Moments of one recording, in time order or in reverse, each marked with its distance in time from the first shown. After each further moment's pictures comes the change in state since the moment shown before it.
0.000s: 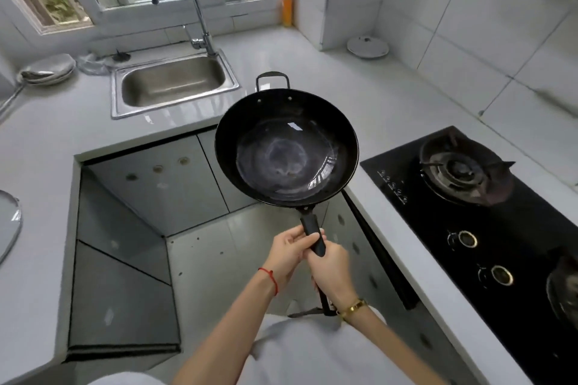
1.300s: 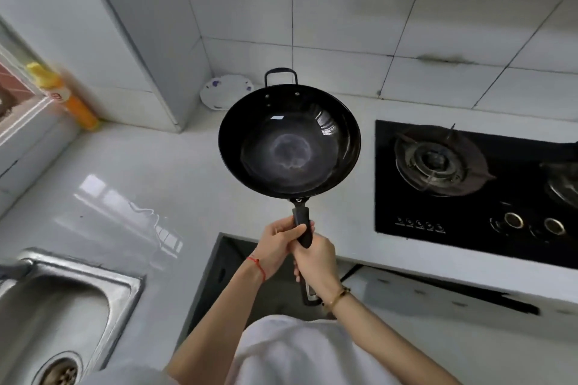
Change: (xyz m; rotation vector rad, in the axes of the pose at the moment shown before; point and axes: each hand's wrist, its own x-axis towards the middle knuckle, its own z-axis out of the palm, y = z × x) left_hand 0.438 0.260 -0.022 0.491 -0.857 -0.344; right_hand 0.394 -0.197 0.067 0.476 0.740 0.451
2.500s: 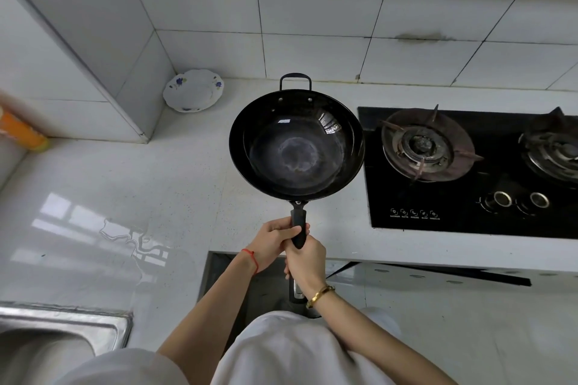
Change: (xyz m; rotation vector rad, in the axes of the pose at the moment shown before) left_hand 0.066 -0.001 -0.034 0.118 -0.144 -0.181; right_hand 0.050 0.017 0.039 0.072 0.193 0.126
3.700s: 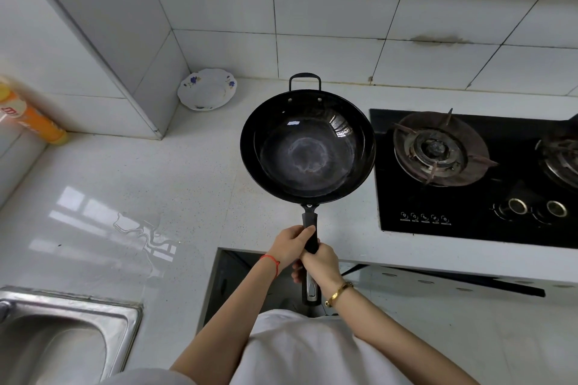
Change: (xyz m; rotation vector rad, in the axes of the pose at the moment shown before) left_hand -0.001 -0.009 0.019 0.418 0.195 -0.062; right_hand 0.009 0.006 -0.013 0.041 -0.191 0.233
